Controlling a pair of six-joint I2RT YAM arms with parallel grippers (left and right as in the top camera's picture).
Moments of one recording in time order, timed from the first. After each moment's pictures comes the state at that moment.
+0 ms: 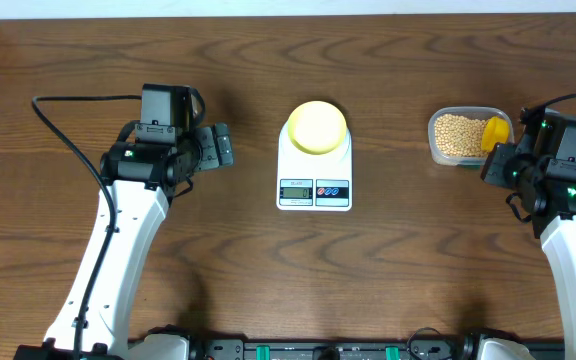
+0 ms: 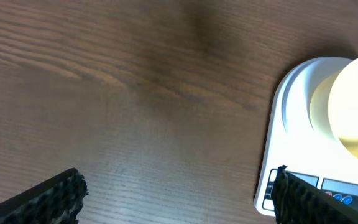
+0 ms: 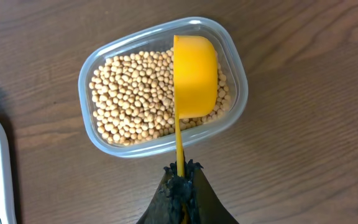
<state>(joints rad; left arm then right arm) -0.12 1.38 1.17 -0.80 -0.03 -0.28 -0.17 1.25 0.92 -0.56 -0.06 0.15</state>
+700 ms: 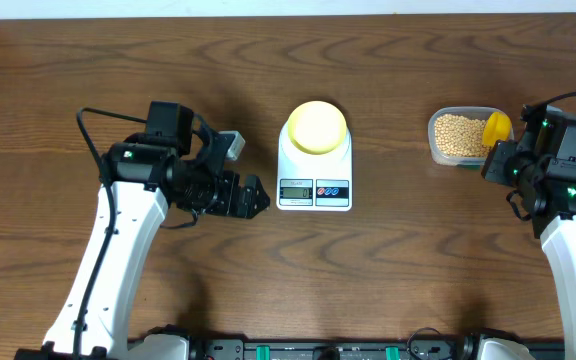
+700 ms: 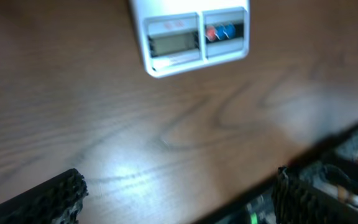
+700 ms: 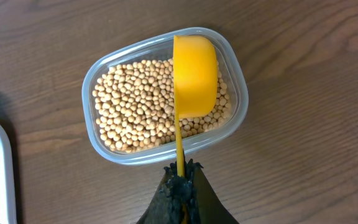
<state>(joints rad) -0.12 1.37 1.17 -1.18 0.52 0.06 -0.17 1.25 0.92 -0.54 -0.06 0.15</state>
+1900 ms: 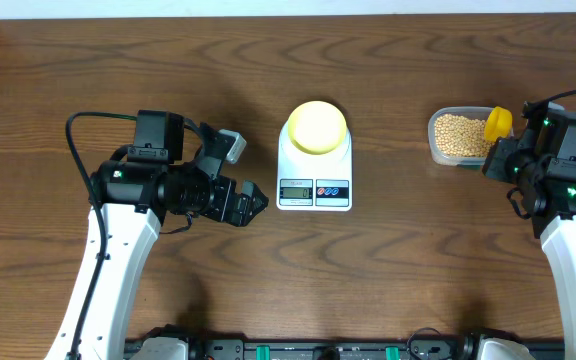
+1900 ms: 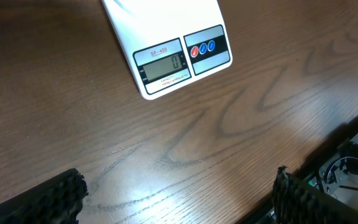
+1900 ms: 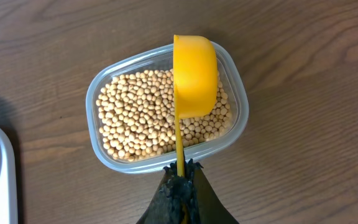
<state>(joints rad) -0.10 1.28 1.12 -1.08 0.55 0.20 -0.17 1.25 0.92 -0.50 -0.06 0.15</state>
